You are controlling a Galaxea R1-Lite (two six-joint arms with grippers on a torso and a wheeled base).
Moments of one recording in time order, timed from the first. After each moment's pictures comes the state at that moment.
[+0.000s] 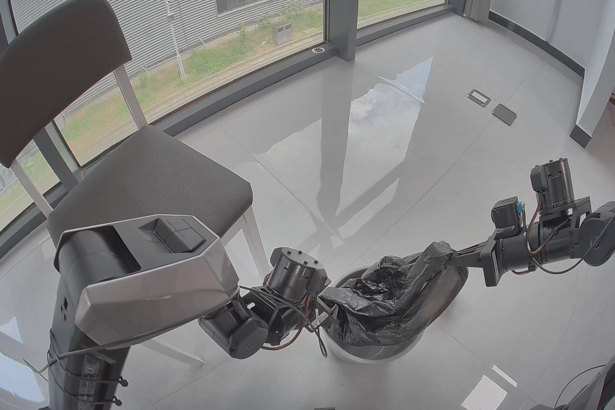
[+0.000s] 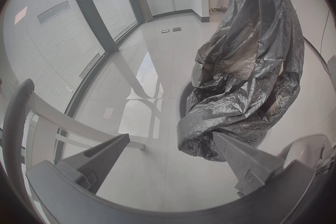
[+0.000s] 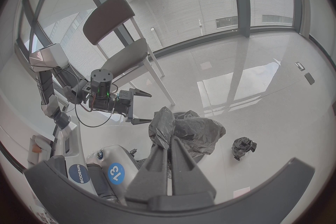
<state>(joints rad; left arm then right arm) -0.72 2.38 -1.00 -0.73 0.21 0.34 0.21 1.71 -0.70 -0.24 0.52 -0.23</state>
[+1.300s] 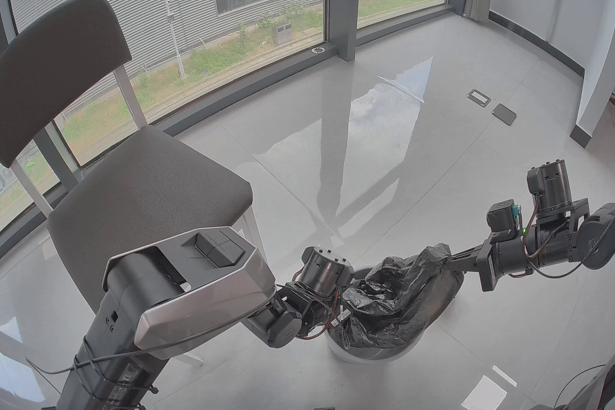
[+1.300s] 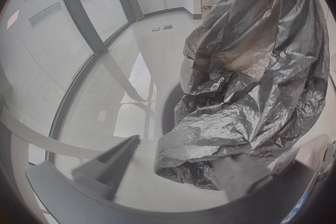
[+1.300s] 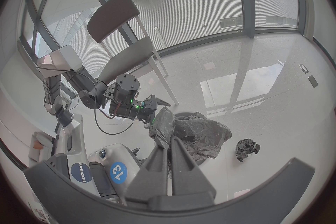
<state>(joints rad) -0.75 2.54 -1.27 -0.58 0.18 0.35 0.24 1.71 -0.70 -0.24 0.53 -0.23</state>
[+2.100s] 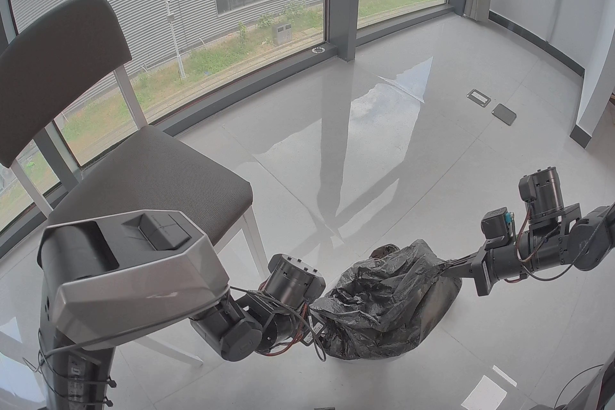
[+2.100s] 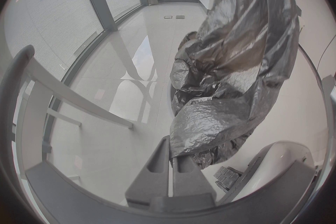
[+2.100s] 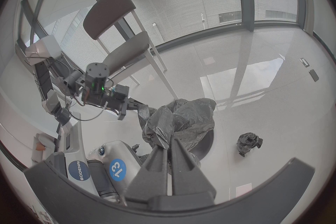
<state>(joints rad) -0.73 2.30 -0.92 -0.56 0.18 0.14 0.22 1.79 -0.69 -0.25 0.52 -0.24</state>
